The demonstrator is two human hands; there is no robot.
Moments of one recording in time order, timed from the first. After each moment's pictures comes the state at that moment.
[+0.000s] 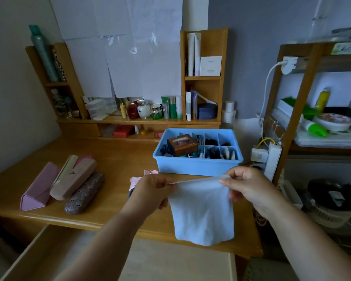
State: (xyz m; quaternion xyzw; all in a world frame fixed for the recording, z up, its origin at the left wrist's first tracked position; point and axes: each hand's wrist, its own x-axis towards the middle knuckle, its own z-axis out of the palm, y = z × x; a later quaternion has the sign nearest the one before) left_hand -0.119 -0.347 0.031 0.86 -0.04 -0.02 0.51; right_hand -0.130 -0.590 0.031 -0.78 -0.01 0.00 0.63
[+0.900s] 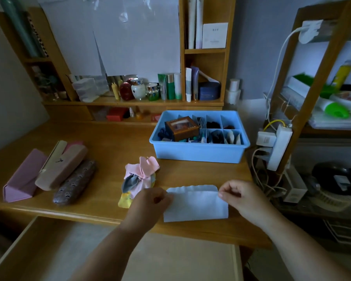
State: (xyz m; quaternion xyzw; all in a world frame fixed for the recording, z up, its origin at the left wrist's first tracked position) left_hand -0.108 -0.333 -0.052 0.91 -0.09 0.04 0.40; right_hand -0.125 -0.584 -0.044 -0.89 -0.03 0.00 0.46
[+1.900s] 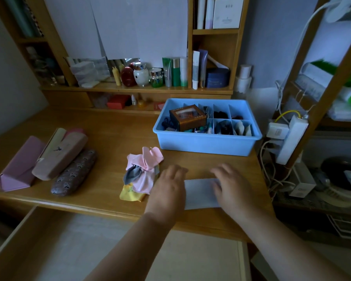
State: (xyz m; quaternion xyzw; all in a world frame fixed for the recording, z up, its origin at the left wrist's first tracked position) left_hand -0.088 -0.367 -0.067 0.95 -0.19 0.16 0.19; right_hand -0.091 -0.541 -0.075 -0.96 -0.08 -0.16 0.20
